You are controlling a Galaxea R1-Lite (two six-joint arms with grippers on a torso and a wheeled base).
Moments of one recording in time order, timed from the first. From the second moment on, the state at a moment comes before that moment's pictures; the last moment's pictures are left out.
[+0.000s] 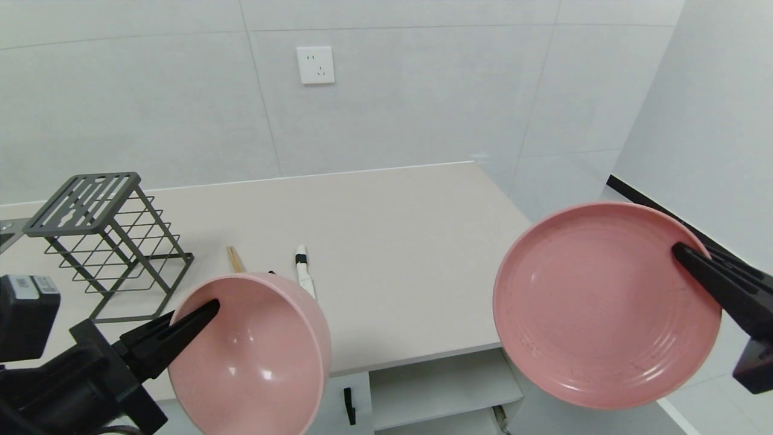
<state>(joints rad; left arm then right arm) -0.45 1.17 0.00 -1.17 -0.13 -0.03 0.37 1.18 -0.03 -1.41 0.25 -0.06</state>
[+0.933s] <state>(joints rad) -0.50 1.17 0.00 -1.10 -0.13 -0.04 0.37 1.21 -0.01 -1.41 0.25 -0.07</state>
